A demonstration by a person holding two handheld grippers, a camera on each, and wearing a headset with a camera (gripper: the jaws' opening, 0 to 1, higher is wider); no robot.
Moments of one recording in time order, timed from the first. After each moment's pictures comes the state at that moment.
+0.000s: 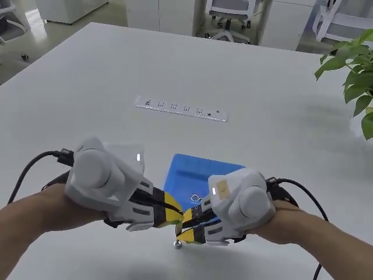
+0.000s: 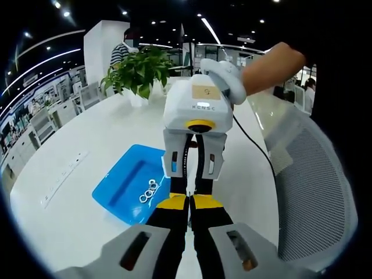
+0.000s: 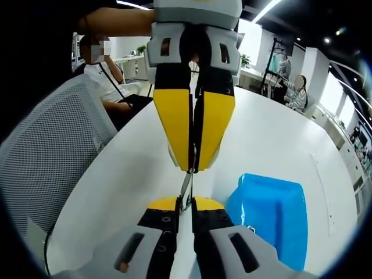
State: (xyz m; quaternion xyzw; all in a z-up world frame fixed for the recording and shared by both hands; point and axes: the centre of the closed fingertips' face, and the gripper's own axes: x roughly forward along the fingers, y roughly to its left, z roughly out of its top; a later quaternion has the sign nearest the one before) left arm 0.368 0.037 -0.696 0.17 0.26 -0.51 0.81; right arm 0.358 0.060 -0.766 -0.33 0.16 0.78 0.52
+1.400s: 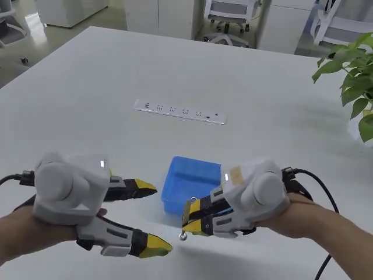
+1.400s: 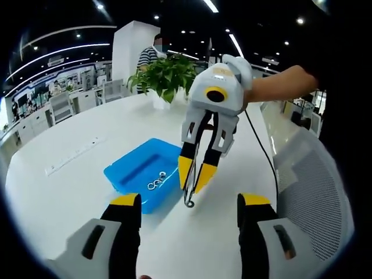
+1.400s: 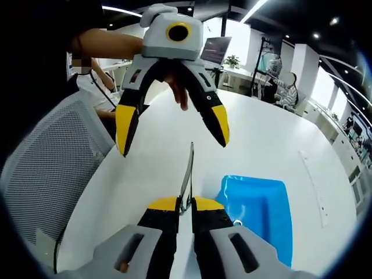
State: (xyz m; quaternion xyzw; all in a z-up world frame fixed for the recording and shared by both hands) left arm 0.361 0.072 -0.699 0.07 0.24 -0.44 0.86; right arm 0.372 0.051 -0.733 -0.31 0.17 0.76 0.55
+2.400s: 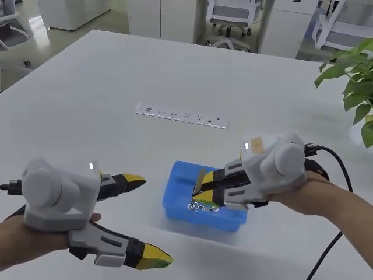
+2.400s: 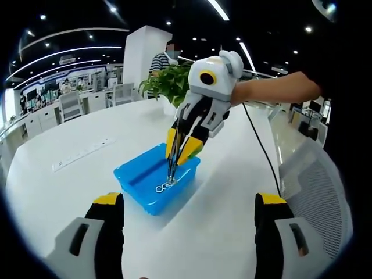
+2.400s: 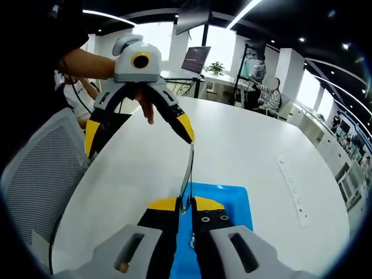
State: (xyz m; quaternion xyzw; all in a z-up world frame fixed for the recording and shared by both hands) left arm 0.367 0.079 -0.688 0.06 0.23 -0.41 0.88; right arm 0.424 0.056 -0.699 -0.29 0.15 0.73 0.60
